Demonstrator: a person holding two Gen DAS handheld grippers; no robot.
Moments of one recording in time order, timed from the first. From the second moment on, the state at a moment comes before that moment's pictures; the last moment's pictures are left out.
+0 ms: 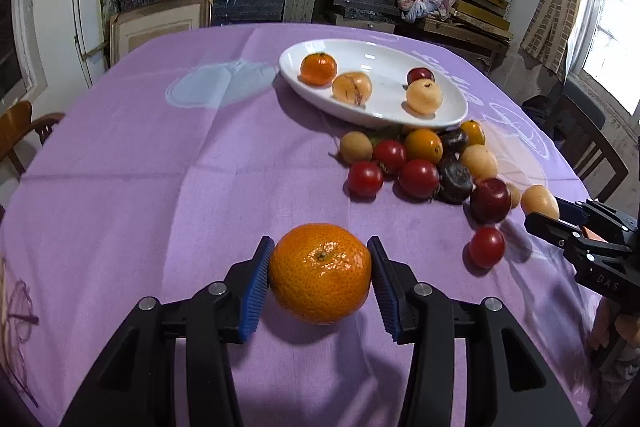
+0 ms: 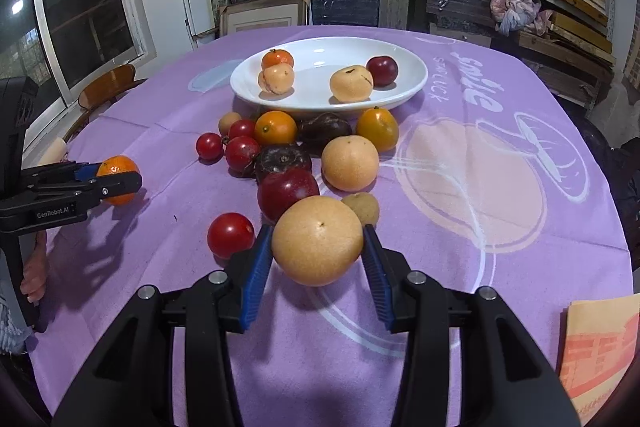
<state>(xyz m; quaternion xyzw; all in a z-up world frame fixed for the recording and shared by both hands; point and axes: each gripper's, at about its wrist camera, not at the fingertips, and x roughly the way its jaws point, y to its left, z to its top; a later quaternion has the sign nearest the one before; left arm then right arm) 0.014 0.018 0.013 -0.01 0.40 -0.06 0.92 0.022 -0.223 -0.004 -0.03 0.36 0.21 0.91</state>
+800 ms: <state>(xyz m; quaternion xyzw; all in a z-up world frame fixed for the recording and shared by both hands) 0.189 -0.071 0.001 0.01 0.45 -0.10 0.89 0.236 -0.214 0.016 0.01 0.41 0.16 0.90</state>
